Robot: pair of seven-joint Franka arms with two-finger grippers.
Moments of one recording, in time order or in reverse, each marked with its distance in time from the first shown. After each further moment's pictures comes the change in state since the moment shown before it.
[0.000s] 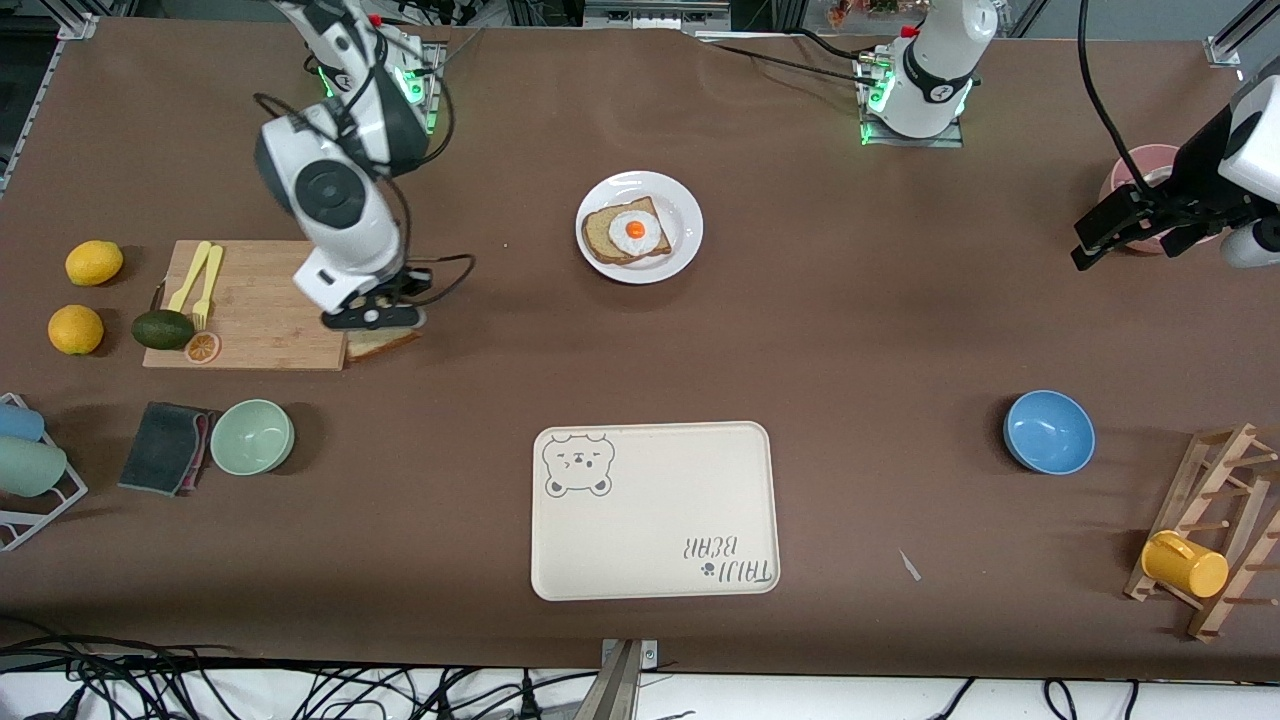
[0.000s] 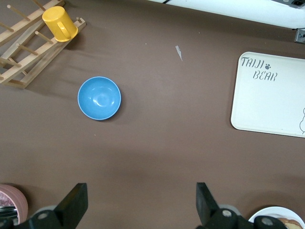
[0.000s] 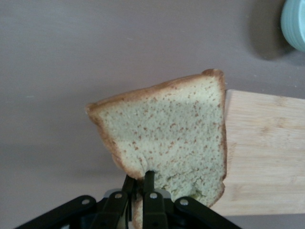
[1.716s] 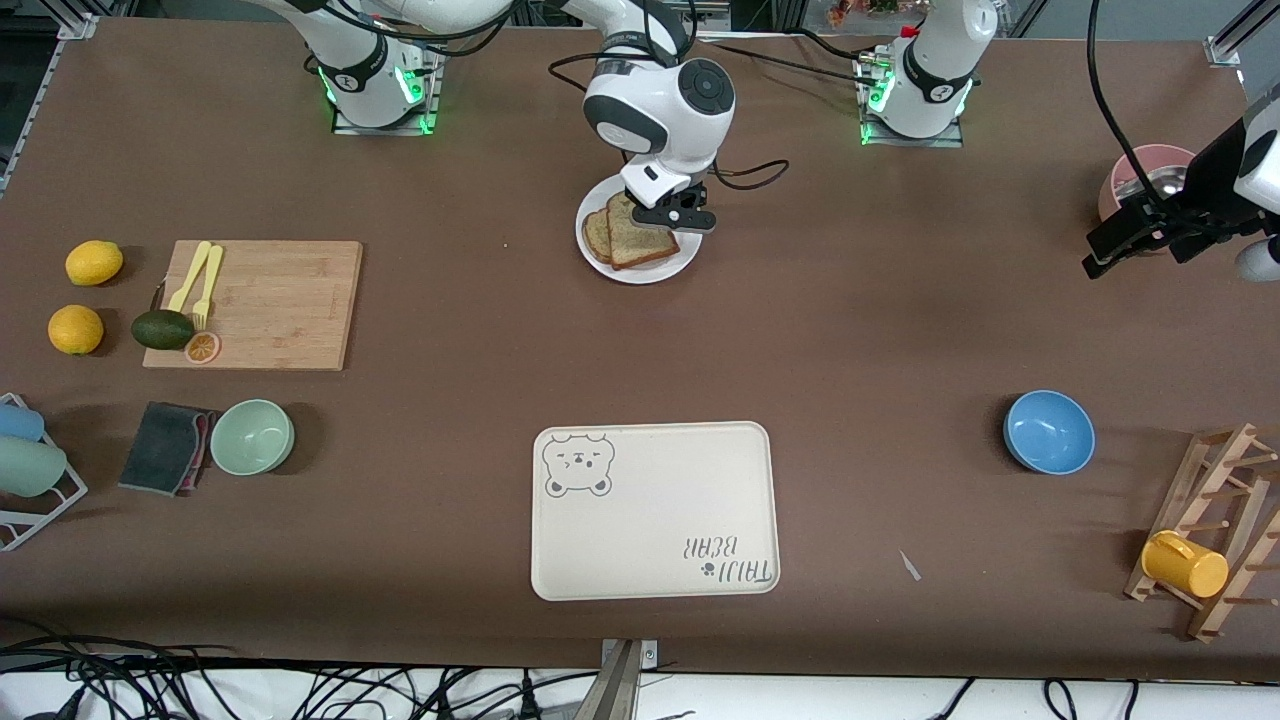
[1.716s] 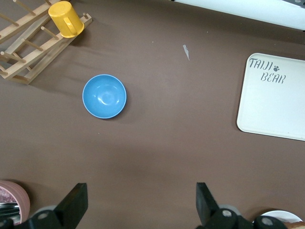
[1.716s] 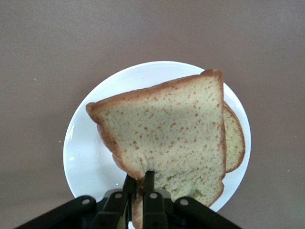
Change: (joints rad) left arm 0.014 0.015 0.012 0.000 0.000 -0.001 -0.001; right arm 0.549 0.537 0.157 0.512 -0.144 -0.115 0.838
